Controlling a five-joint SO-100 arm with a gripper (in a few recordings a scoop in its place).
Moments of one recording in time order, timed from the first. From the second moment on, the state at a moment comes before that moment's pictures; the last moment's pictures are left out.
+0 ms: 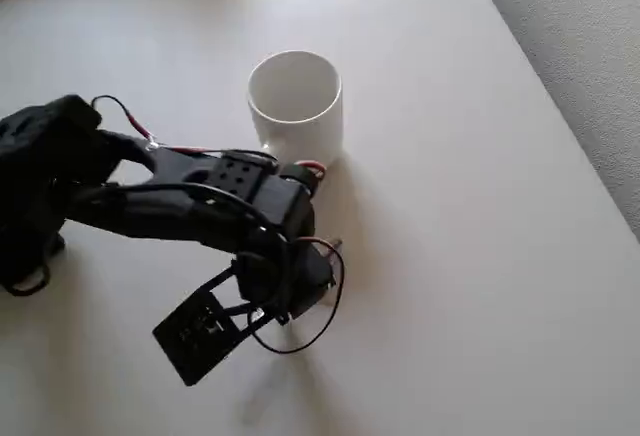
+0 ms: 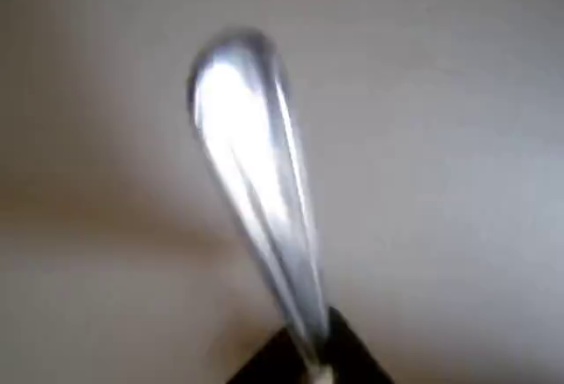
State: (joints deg) arm 39.8 36.5 23.5 105.0 28.0
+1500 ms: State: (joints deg) arm 38.8 33.0 23.6 105.7 18.4
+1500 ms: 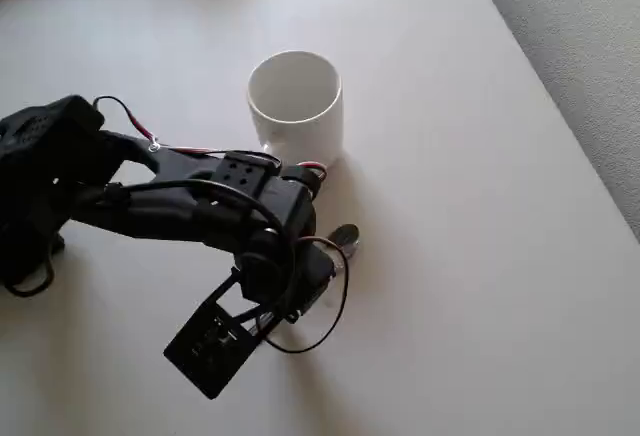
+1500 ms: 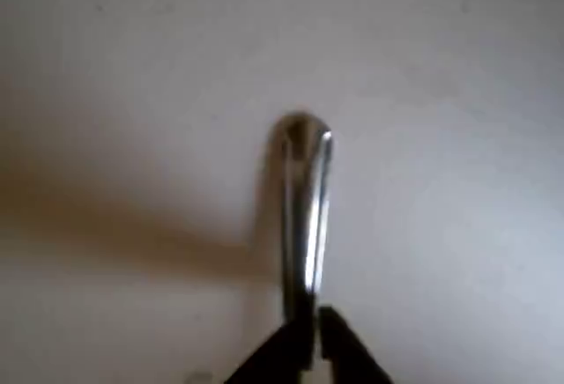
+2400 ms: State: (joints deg) arm 33.9 31.7 23.6 105.4 17.7
